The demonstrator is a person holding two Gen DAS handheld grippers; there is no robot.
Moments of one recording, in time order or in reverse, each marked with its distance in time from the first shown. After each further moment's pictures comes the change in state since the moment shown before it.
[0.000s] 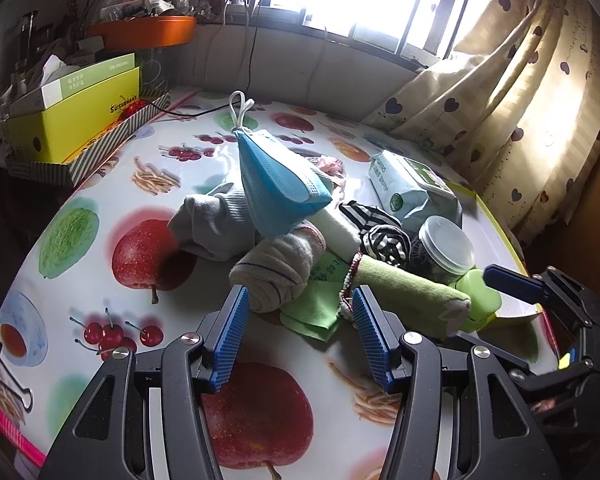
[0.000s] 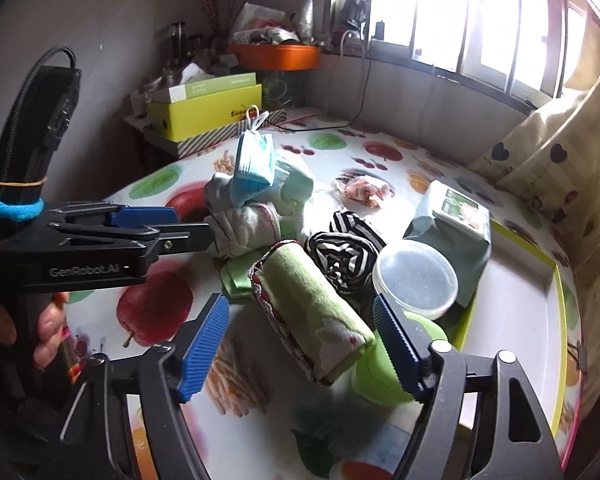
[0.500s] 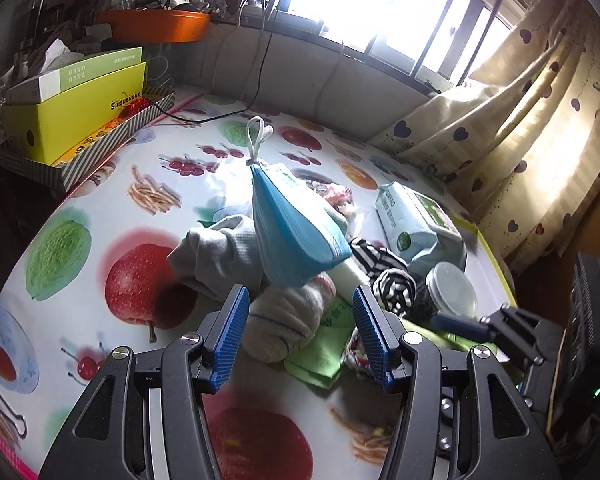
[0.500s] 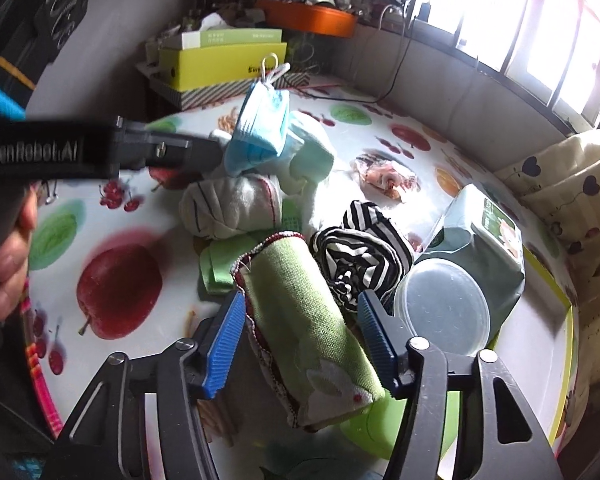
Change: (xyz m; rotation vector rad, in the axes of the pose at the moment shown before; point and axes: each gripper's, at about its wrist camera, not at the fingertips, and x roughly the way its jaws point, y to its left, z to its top) left arm 0.015 0.020 0.032 -0.090 -0.023 -0.053; right arm 0.056 0.006 0.013 -0.155 0.132 -0.003
